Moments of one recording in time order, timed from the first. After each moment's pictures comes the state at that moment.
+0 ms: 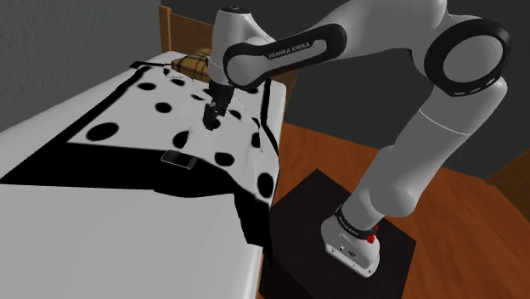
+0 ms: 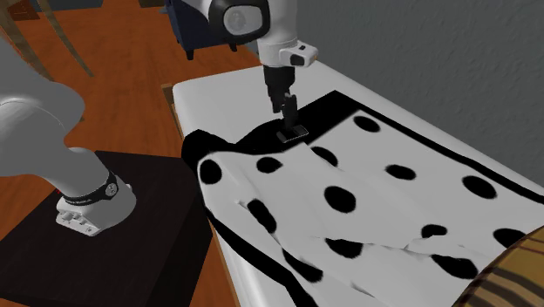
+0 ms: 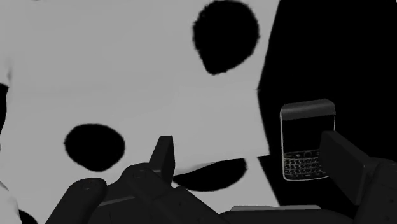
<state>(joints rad) 0.23 0.01 0.14 -2.12 -0.06 2.21 -0.06</state>
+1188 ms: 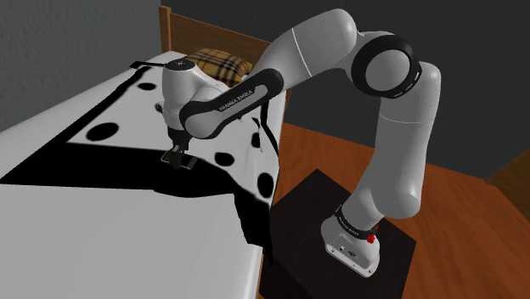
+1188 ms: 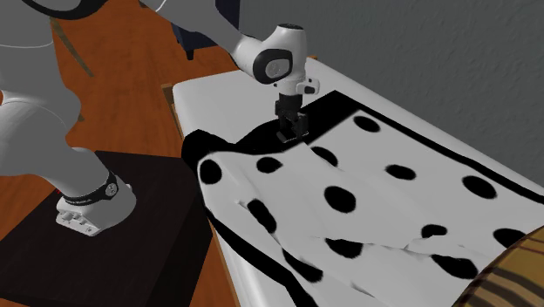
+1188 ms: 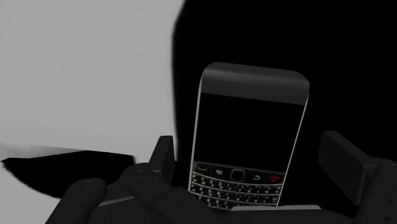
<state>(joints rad) 0.34 0.42 0.20 -1.92 -0.18 2.36 -0.09</state>
